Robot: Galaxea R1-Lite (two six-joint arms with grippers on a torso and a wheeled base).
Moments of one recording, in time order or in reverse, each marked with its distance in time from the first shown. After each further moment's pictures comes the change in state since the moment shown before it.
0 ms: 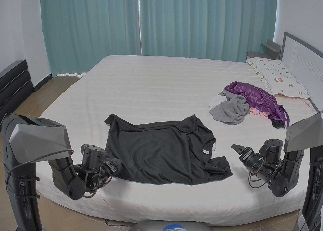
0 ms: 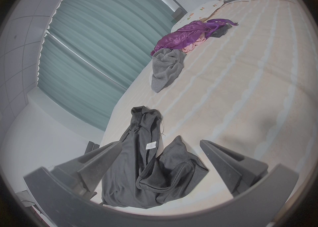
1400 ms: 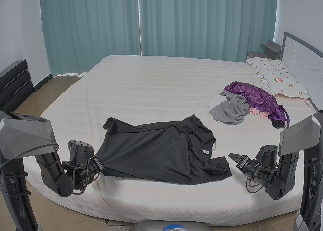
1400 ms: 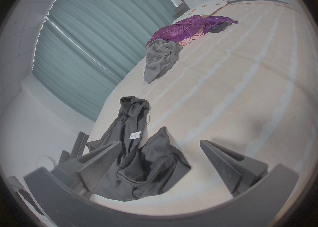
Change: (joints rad) left arm 0.086 -0.079 0.058 0.002 0.087 0.184; right arm 0.001 0.080 0.002 0.000 -0.001 -0.078
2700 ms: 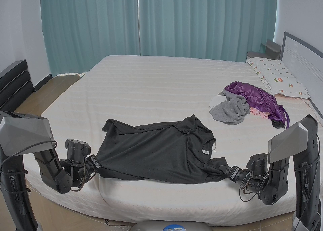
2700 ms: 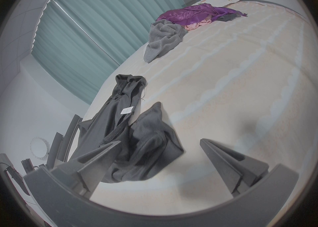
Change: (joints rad) left arm 0.051 0.012 -0.023 0.031 -0.012 0.005; right arm 0.066 0.104 -0.009 0.000 0.002 -0.079
